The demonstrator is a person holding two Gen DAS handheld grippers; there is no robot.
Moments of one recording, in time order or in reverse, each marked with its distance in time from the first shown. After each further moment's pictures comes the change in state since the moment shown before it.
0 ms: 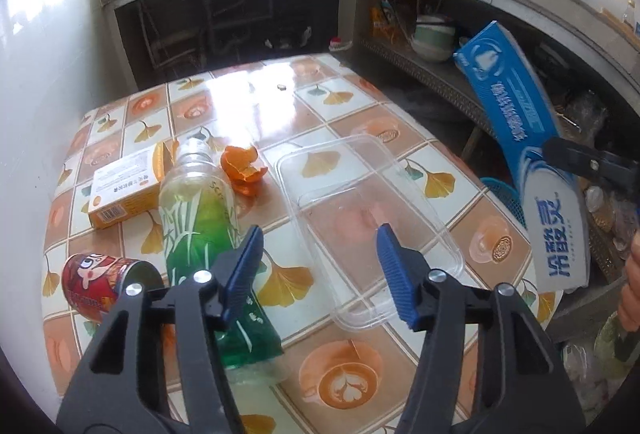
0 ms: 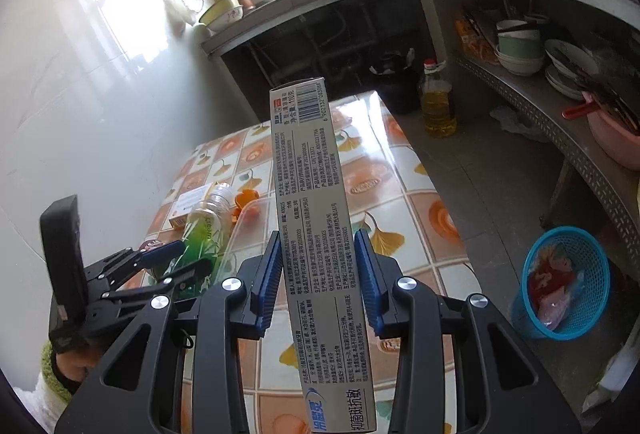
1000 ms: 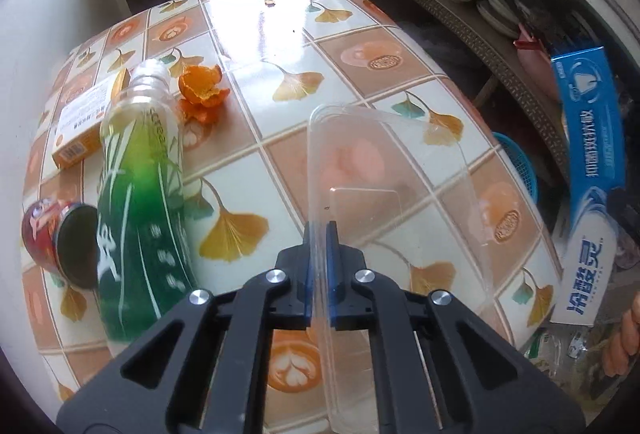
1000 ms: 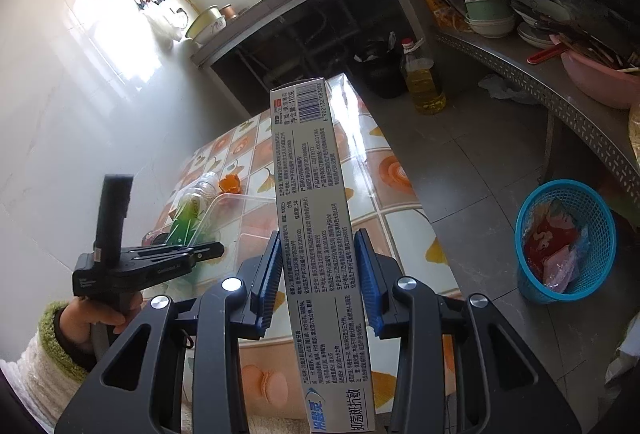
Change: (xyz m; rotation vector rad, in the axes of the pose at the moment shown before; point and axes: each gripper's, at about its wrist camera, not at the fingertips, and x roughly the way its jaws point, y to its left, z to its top) left arm 0.035 -0.036 -0.012 -0.098 0.253 0.009; right arm -0.031 -0.063 -0.043 0.099 0.005 0.054
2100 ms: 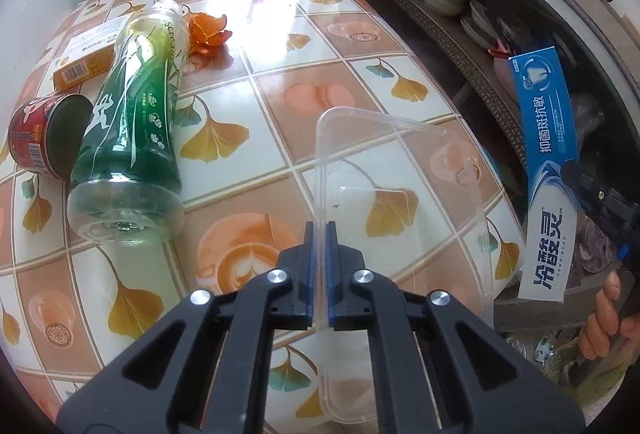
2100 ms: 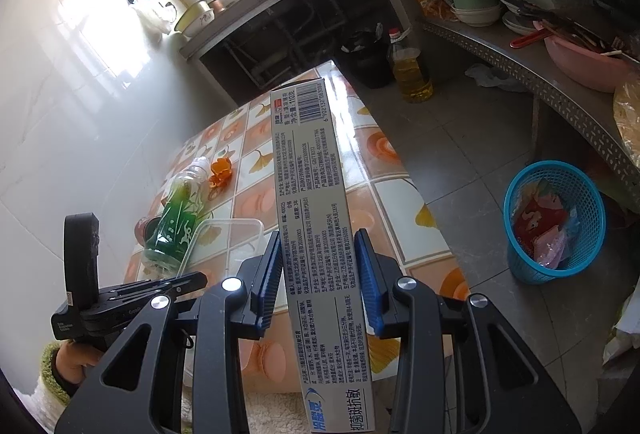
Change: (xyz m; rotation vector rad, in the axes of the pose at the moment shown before) left arm -0.018 0.005 -0.057 -0.093 -0.033 -0.110; right arm -0.008 0.001 -0.020 0.015 0.020 -0.043
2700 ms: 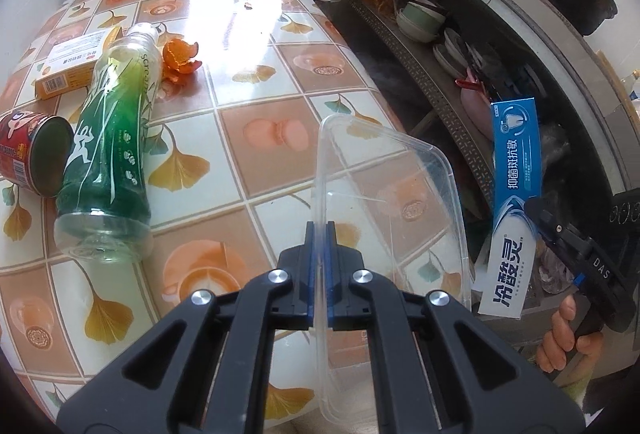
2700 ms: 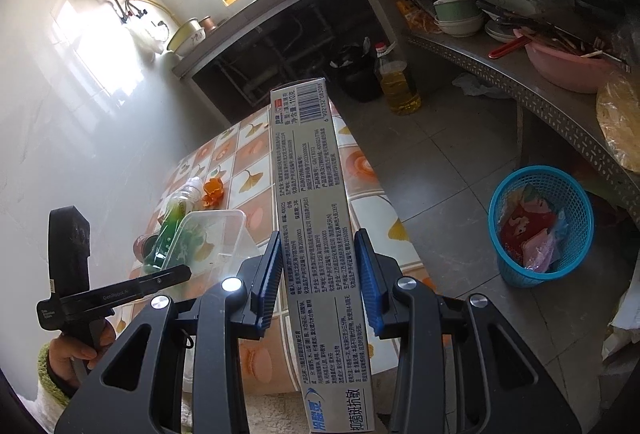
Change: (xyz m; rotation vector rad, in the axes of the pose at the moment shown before) left arm -0.018 -0.013 0.019 -0.045 -0.055 -0.136; right arm -0.024 -0.016 0.005 0.033 -0.059 -0.023
